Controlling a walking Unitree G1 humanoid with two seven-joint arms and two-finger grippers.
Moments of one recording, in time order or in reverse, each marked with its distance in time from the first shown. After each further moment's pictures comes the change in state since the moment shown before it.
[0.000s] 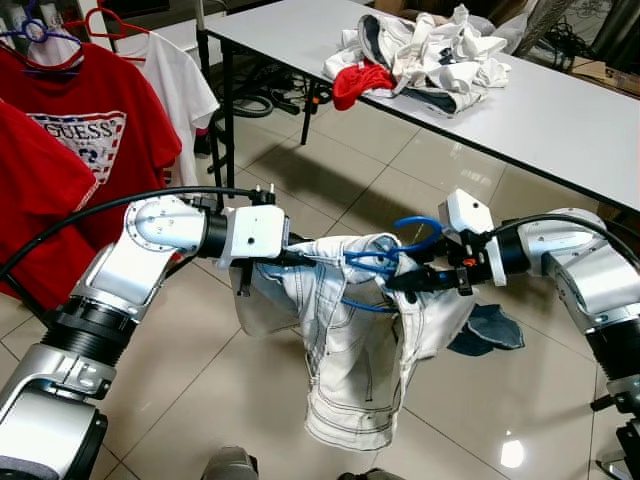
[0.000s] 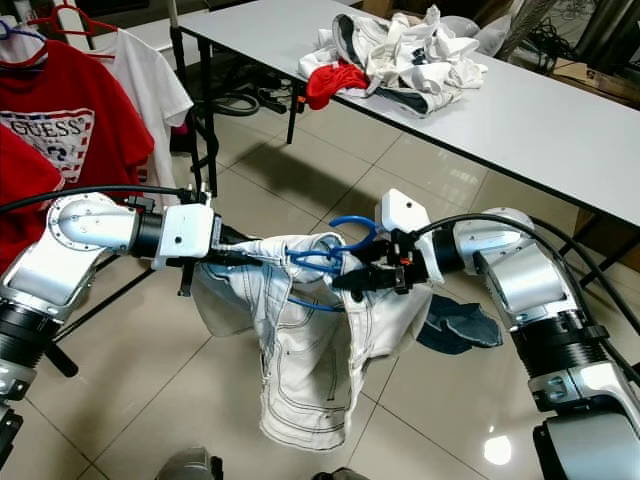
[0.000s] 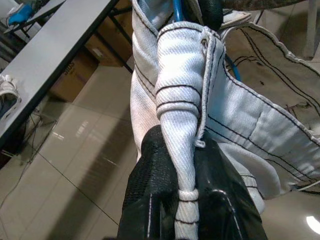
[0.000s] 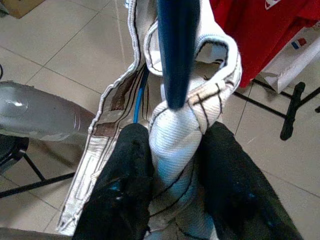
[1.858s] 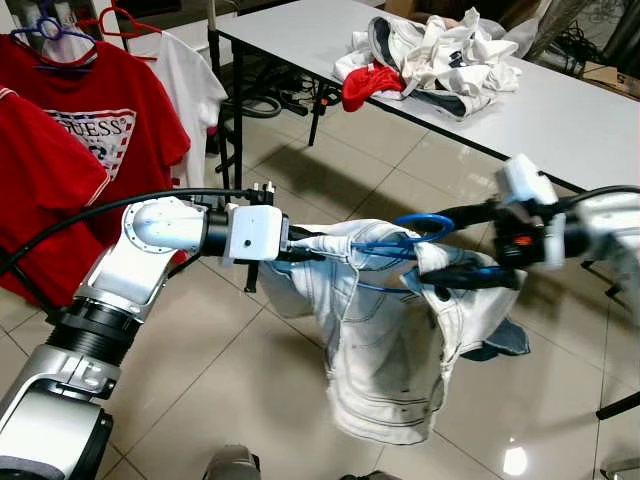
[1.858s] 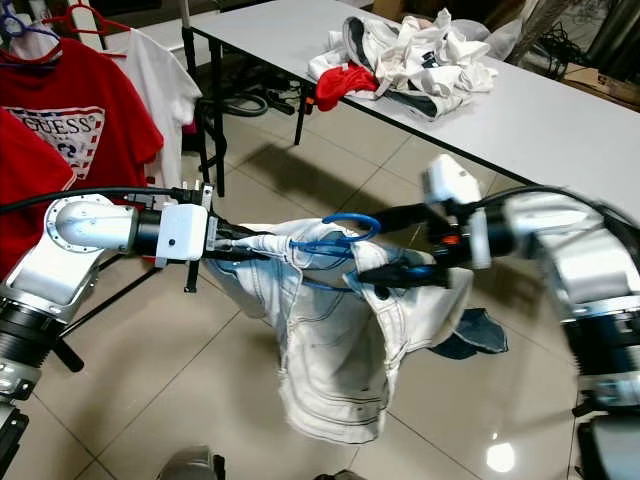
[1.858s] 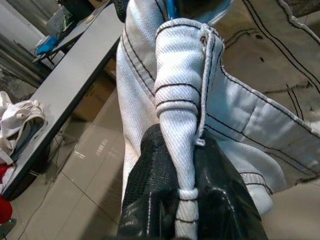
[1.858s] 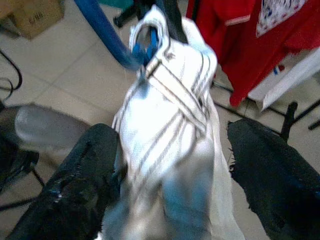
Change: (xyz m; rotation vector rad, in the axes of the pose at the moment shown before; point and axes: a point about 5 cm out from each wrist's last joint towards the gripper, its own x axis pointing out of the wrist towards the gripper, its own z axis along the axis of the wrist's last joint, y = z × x) left arm -0.003 0.002 0.006 0.082 -0.082 0.042; right arm -0.051 0.003 0.022 0.014 -0.056 -0.027
